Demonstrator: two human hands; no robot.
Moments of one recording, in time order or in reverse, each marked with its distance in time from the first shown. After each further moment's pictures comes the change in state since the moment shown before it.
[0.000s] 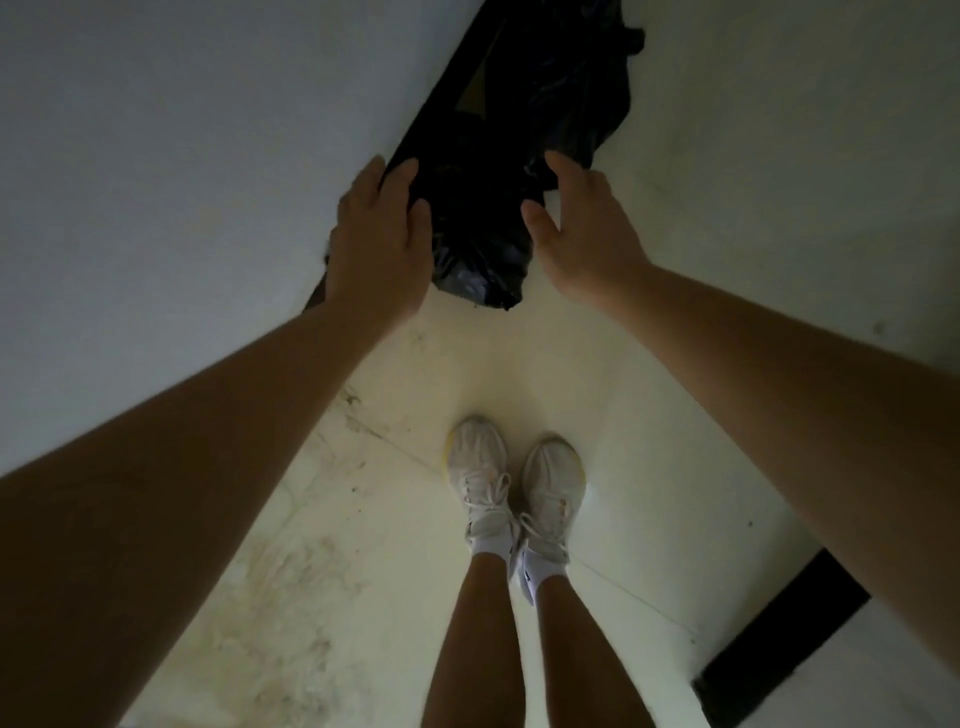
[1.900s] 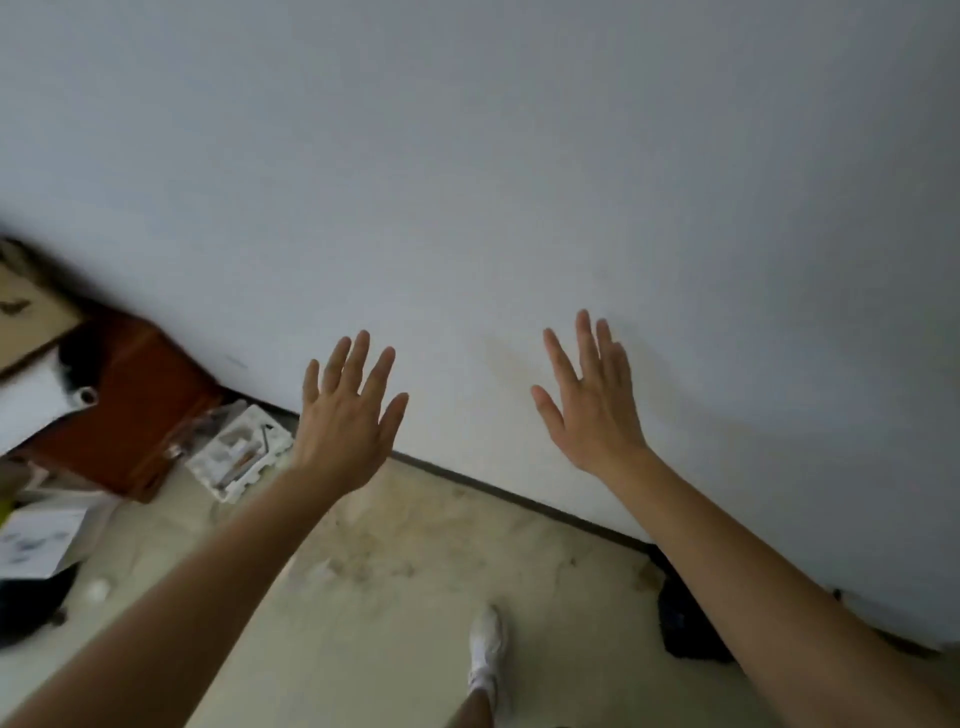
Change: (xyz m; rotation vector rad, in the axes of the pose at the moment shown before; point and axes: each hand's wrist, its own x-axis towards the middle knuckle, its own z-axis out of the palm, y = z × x) left_hand -0.744 0.136 -0.433 0.337 0.748 -1.033; right_hand -0.514 -0.517 -0.171 -0.546 -0.062 -1.592
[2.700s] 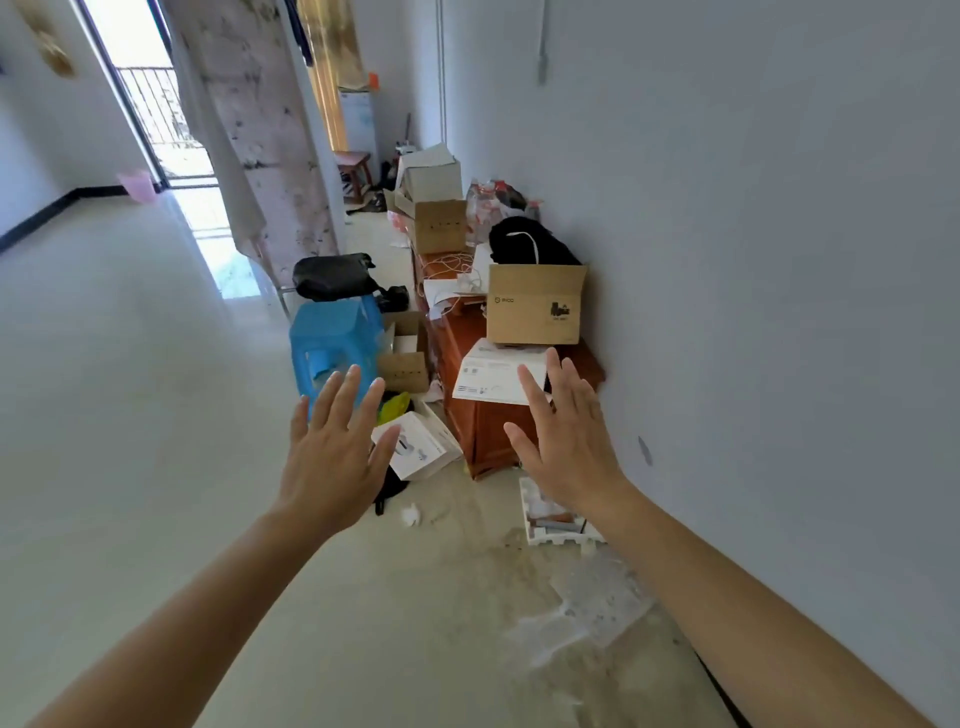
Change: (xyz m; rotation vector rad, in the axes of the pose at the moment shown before) left_hand -0.362 -0.648 -0.079 0.060 0.212 -0.946; right_hand 0.114 -0.837 0.140 0.181 -0.122 -0.915
